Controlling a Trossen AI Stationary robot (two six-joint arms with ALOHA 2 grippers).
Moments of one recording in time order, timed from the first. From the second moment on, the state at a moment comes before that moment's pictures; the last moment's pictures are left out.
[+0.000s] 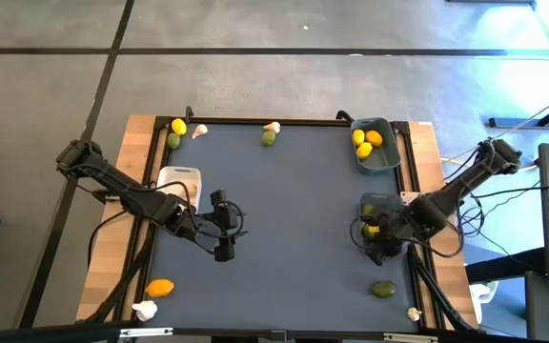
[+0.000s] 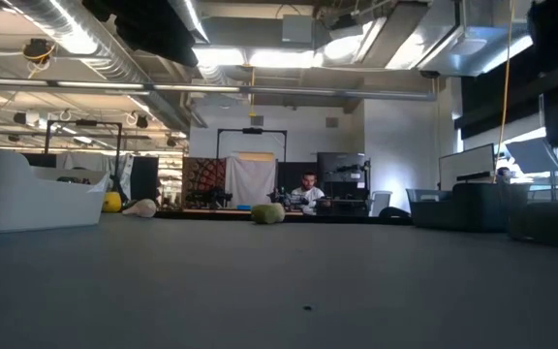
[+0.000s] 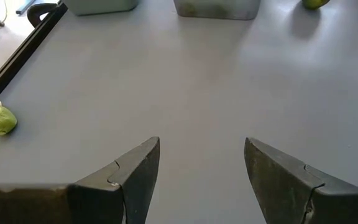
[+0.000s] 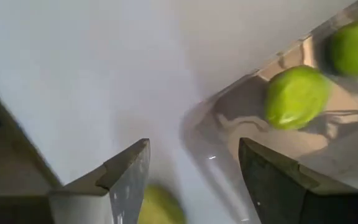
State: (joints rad) left arm -0.46 1.33 0.94 -0.41 -0.59 -0.39; right arm 0.67 1.07 0.83 -0.98 0.07 1.37
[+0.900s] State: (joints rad) left arm -0.46 1.33 0.94 -0.41 -0.59 -0.41; right arm 1.12 1.32 0.84 -0.73 0.13 1.70
